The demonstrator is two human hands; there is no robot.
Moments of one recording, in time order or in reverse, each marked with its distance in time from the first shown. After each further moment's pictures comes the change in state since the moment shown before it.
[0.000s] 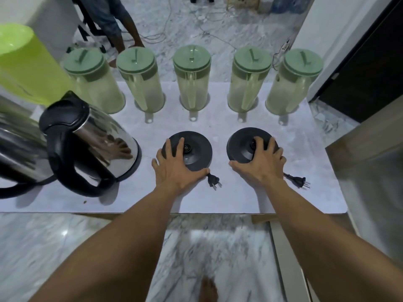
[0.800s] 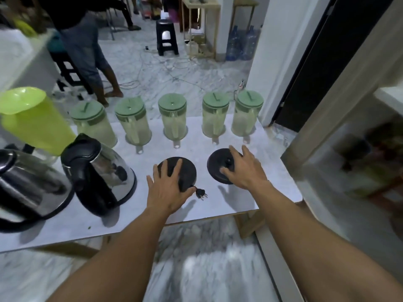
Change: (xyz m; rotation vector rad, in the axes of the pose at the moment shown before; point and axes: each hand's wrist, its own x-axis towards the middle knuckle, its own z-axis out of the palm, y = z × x) left_hand -0.060 0.002 -0.067 0.114 0.027 0.307; right_hand -0.085 -0.020 -0.105 0.000 -0.010 -0.128
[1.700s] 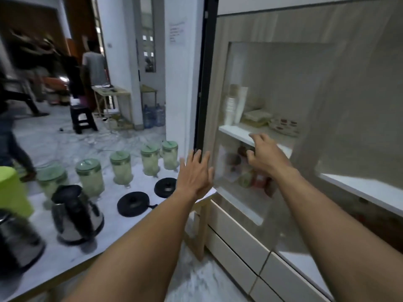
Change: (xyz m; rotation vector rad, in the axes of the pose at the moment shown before) left_hand -0.273 0.158 -0.190 -0.117 0.243 0.791; right_hand -0.441 -0.013 -0.214 -0.012 0.601 0.371
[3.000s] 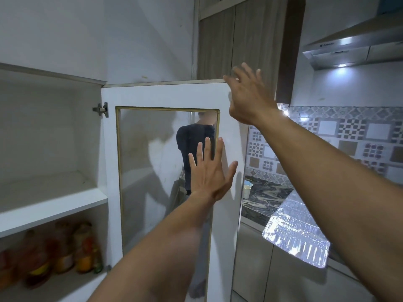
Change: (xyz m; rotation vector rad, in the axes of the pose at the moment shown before) left_hand -0.414 0.615 -0.162 -0.935 -0.111 1.392; right_hand -0.580 0.065 -0.498 -1.214 0.511 1.086
